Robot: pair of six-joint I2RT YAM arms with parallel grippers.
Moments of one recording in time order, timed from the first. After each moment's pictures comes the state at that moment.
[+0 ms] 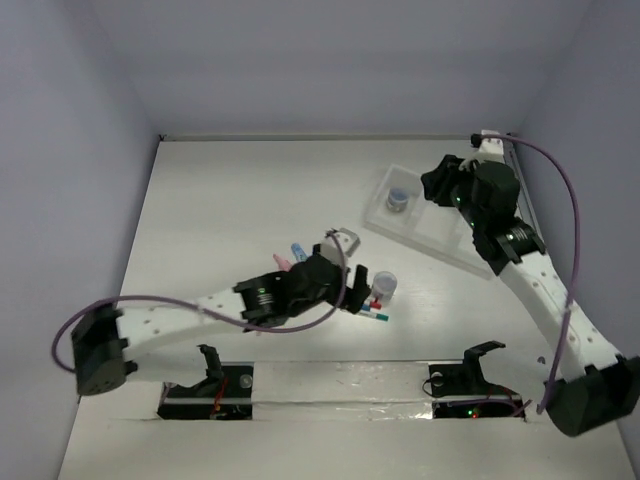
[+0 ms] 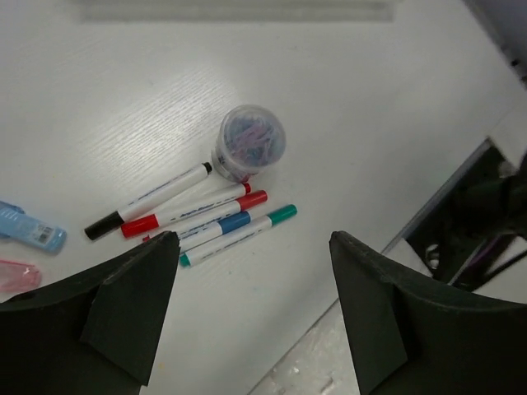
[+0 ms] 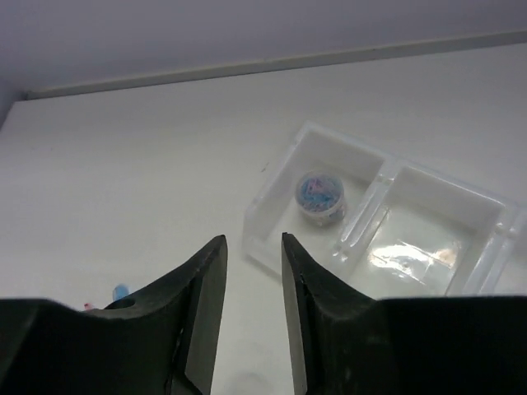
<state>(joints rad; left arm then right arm) -1.15 1.06 0.79 -0.15 -0.23 -0.50 0.30 1.15 1.09 -0.20 0.11 0.32</state>
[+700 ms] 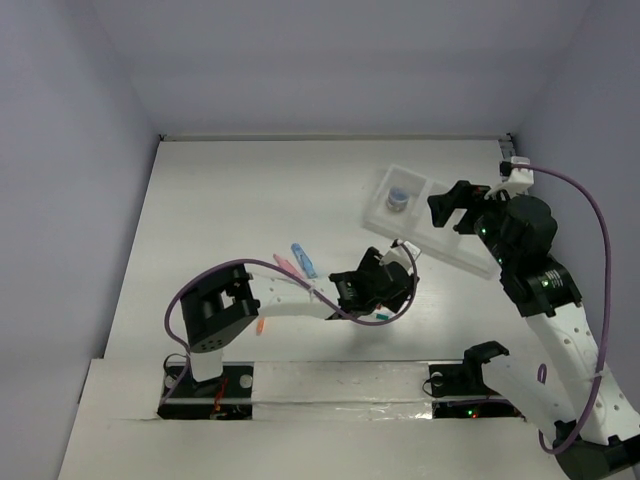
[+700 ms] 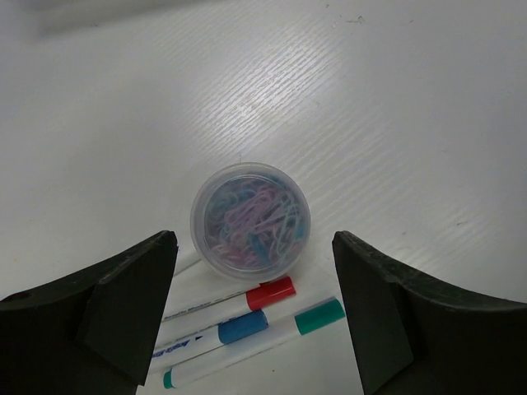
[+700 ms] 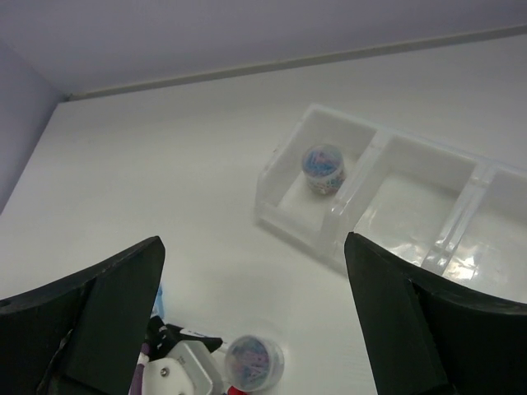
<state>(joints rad) -1.26 1.80 1.14 -0.06 -0.47 -0.36 0.30 0.77 1.00 -0.38 0.07 0.35</state>
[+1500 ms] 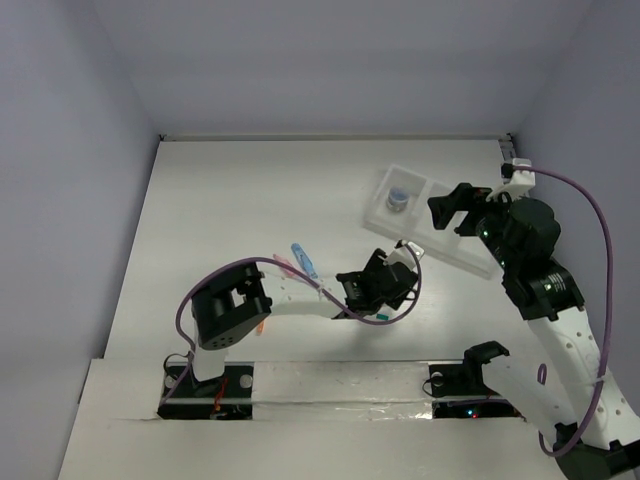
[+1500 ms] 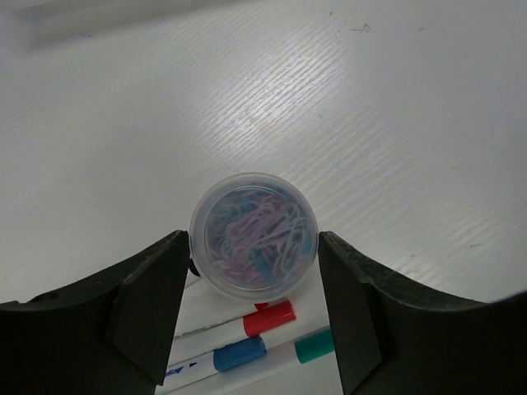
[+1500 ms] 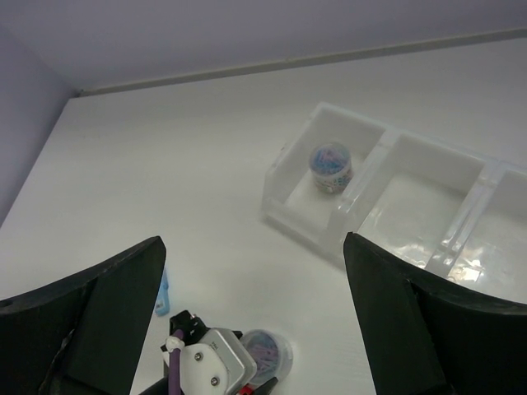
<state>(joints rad) -1.26 1.87 1.17 -0.03 -0.49 -0.34 0.30 0.76 1.00 -0.40 0.04 0.35</state>
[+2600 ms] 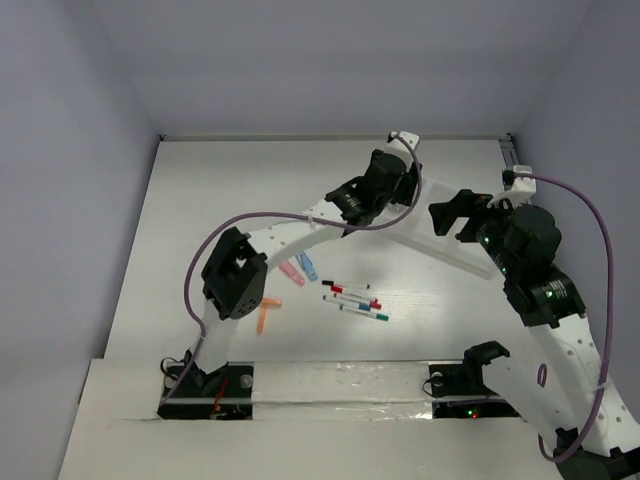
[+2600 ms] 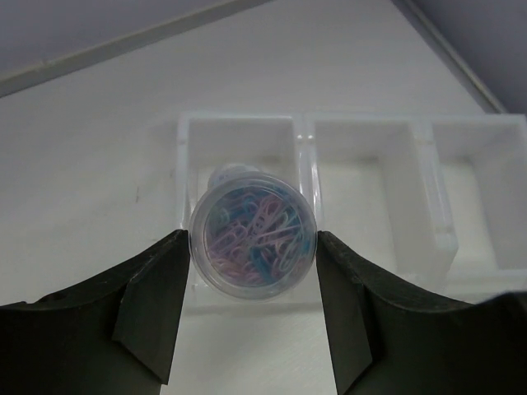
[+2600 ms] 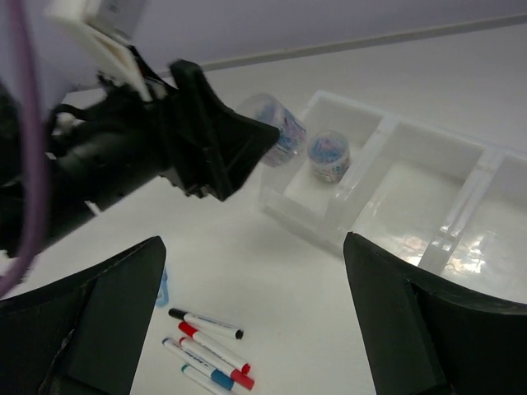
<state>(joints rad) -0.92 2.00 1.77 -0.08 -0.34 -0.24 0.30 0.72 0.96 -0.42 0.06 0.35</state>
